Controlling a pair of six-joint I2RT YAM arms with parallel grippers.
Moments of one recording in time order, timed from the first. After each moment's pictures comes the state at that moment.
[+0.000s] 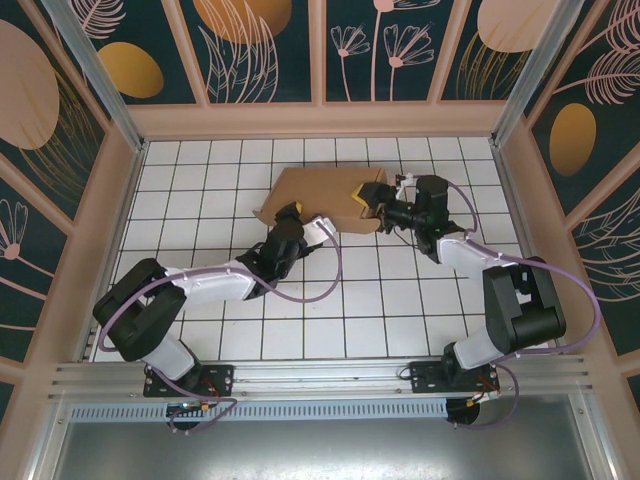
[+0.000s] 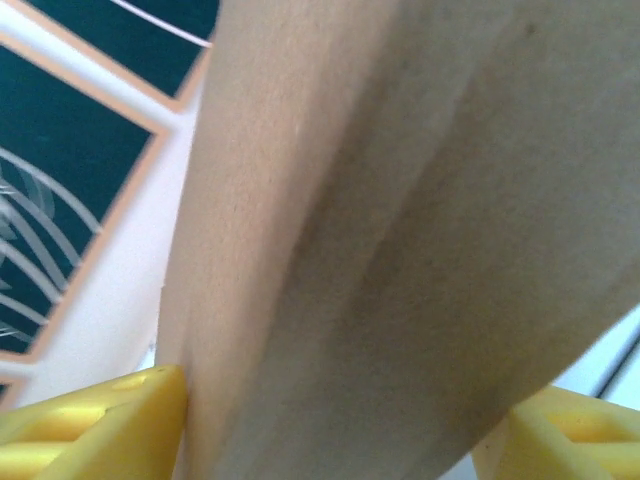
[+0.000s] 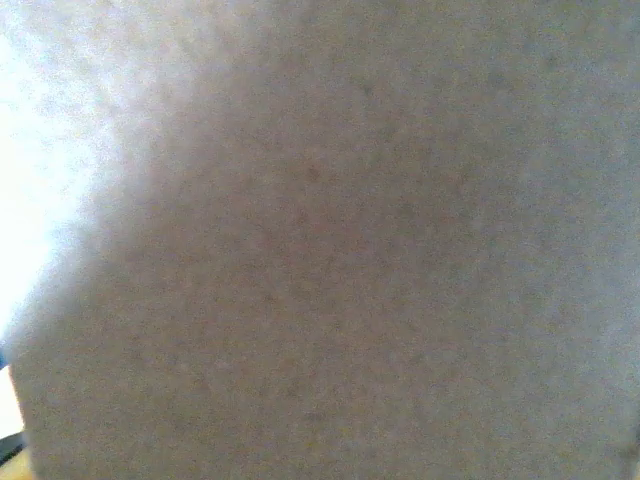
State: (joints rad) left arm -0.82 1.58 0.73 0.49 -0.46 0.65; right arm 0.30 1.49 0.77 0.45 -0.79 1.34
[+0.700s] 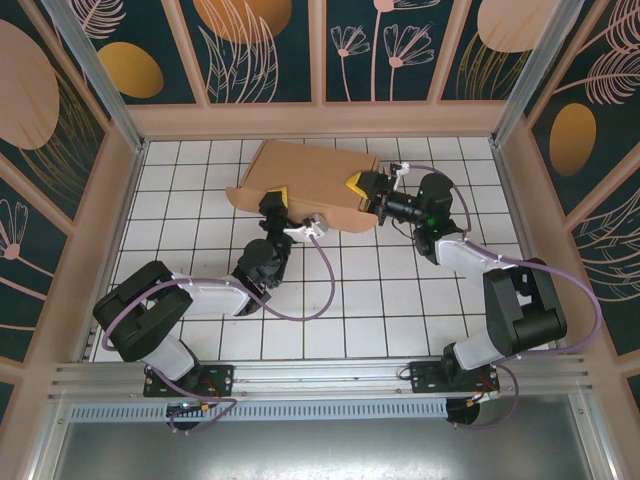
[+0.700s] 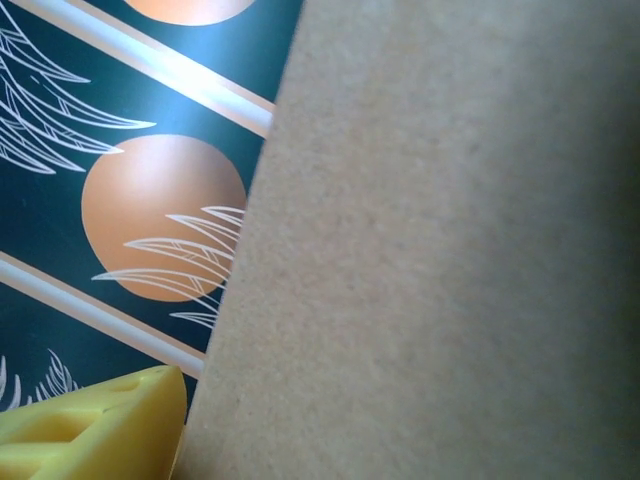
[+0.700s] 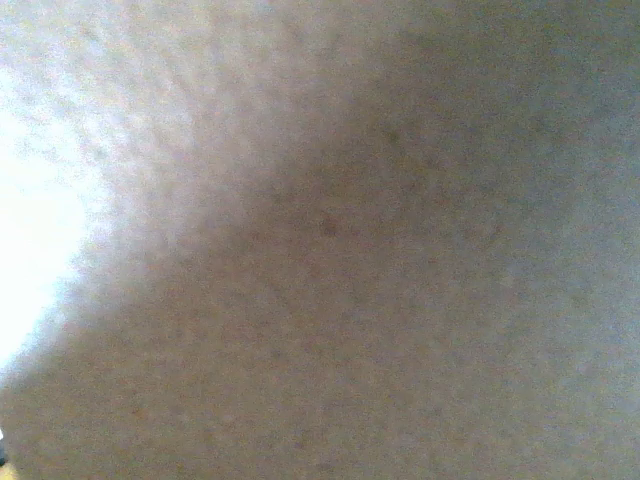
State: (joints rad) left arm -0.84 1.59 0.56 1.22 -0.59 1.18; right arm 0.32 1.48 0.77 0.72 -0.90 1.54
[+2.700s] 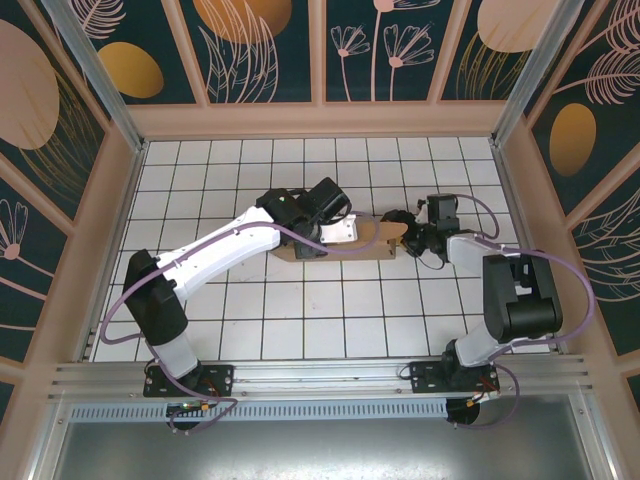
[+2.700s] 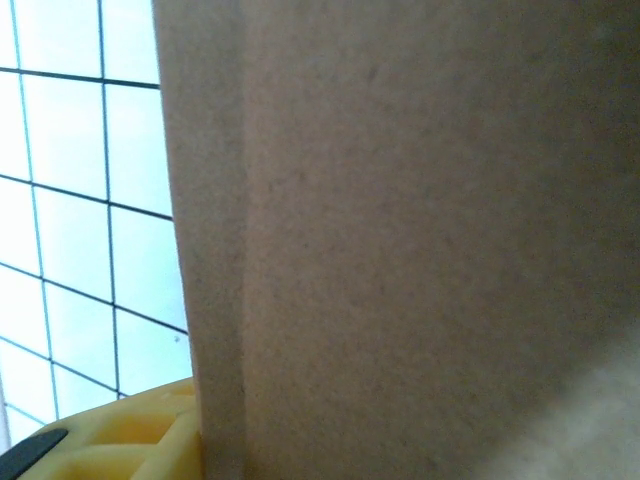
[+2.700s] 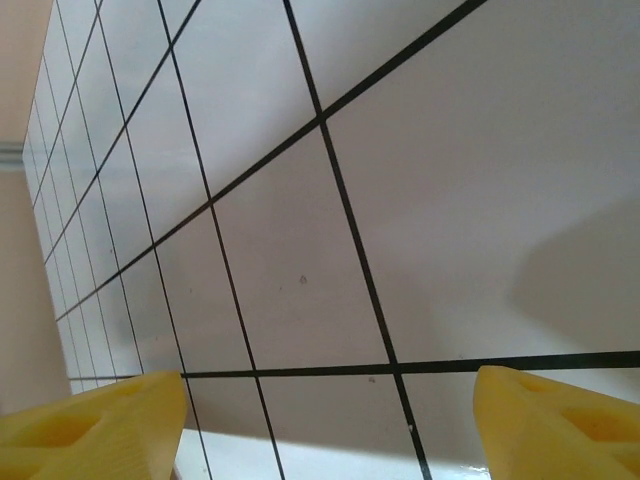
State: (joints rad) left arm -0.91 1.74 1.62 -1.06 -0.20 0.58; right arm 0.15 1.56 0.72 0.00 -0.51 0.78
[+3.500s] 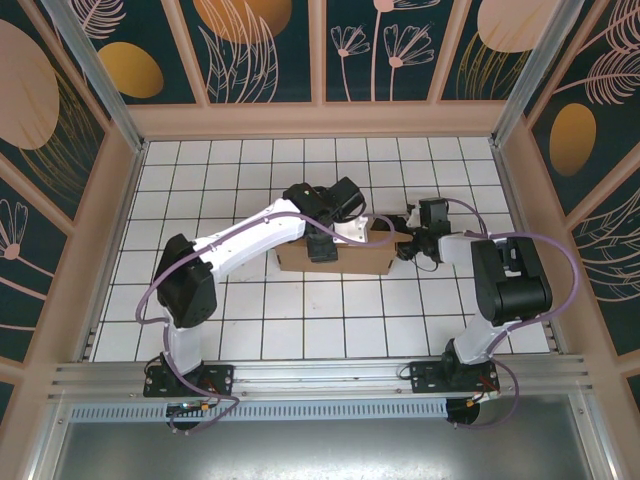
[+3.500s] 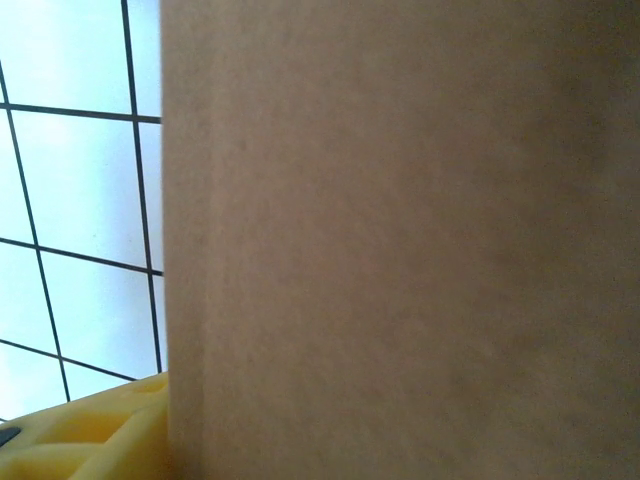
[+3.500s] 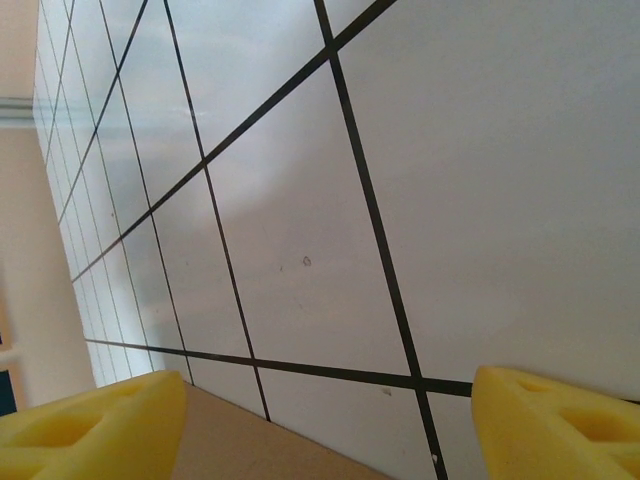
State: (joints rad) left arm -0.89 1.94 1.75 -1.10 -0.16 0.60; right arm 0.17 1.67 0.71 0.12 -0.59 0.81
